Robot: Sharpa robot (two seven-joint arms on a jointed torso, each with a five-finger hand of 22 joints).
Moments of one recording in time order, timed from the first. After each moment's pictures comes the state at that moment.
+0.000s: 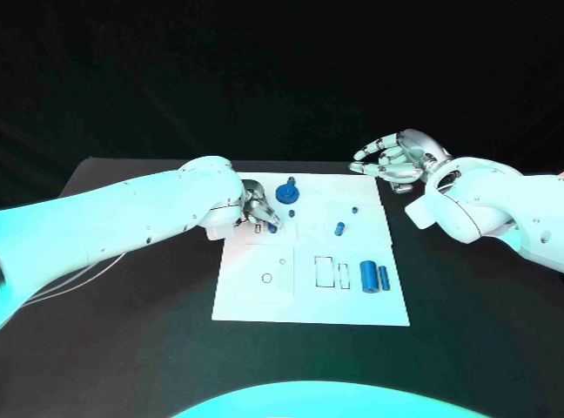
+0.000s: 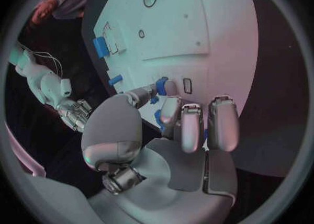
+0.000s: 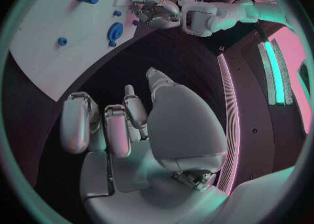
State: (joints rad) left arm 1.27 -0.55 -0.07 1.23 -1.03 0.17 -0.58; left_hand 0.92 -0.15 0.70 0.14 0.12 0.91 0.00 0.82 0.81 1.37 -0.07 1.31 1.09 1.46 -0.11 1.55 1.29 0.08 1.42 0.00 1.46 1.29; right arm 1.35 -0.83 -0.15 1.48 -0.67 -0.45 0.01; right_hand 1.34 -0.14 0.16 0.28 0.22 0.81 0.16 0.26 0.43 1.30 0.08 1.30 1.26 1.47 0.01 1.49 1.30 0.05 1.44 0.11 1.27 1.30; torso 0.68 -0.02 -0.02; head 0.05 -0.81
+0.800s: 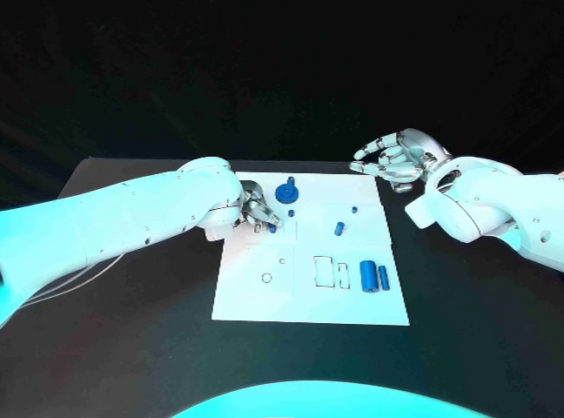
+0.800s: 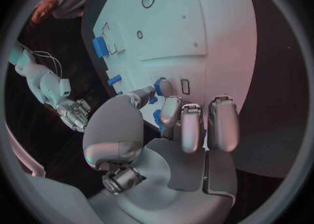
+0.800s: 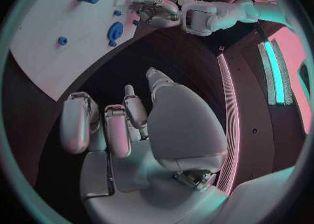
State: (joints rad) left arm 1.27 -0.55 -0.08 1.24 -1.03 0.16 -0.58; left_hand 0.92 -0.16 0.53 0.22 0.12 0.99 -0.01 0.84 0.83 1.37 -0.06 1.31 1.10 1.46 -0.11 1.55 1.29 0.08 1.42 0.00 1.46 1.29; right arm 1.35 -0.83 -0.15 1.48 -0.67 -0.45 0.01; right_hand 1.34 -0.14 0.16 0.28 0.22 0.81 0.16 0.26 0.44 1.30 0.08 1.30 1.26 1.47 0.01 1.49 1.30 0.05 1.44 0.11 1.27 1.30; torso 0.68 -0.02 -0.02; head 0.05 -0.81
